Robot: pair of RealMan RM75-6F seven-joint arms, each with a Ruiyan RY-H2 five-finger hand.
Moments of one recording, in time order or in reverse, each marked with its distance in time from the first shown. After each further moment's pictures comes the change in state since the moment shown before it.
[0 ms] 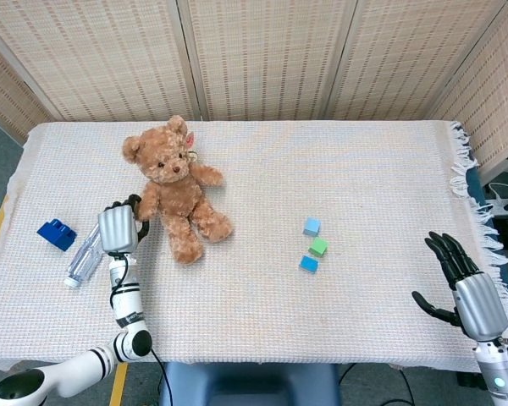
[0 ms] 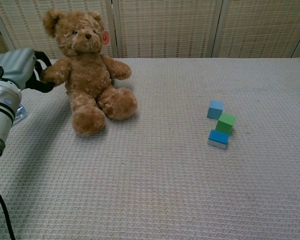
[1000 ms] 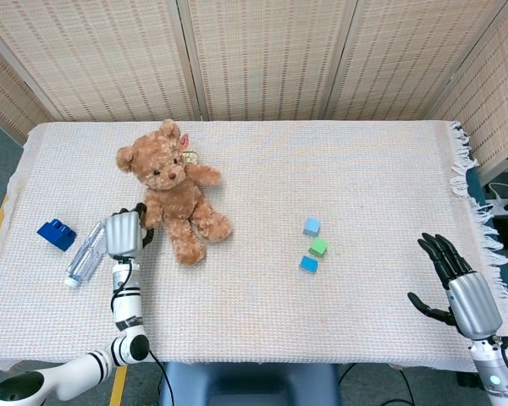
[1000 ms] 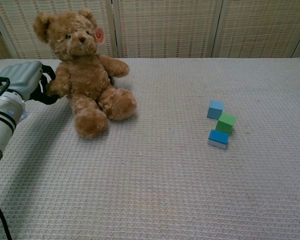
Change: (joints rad) left arm 0.021 0.010 0.037 -0.016 -0.024 -0.079 0.038; right arm 0.012 -0.005 -0.004 0.003 -0.002 -0.025 -0.007
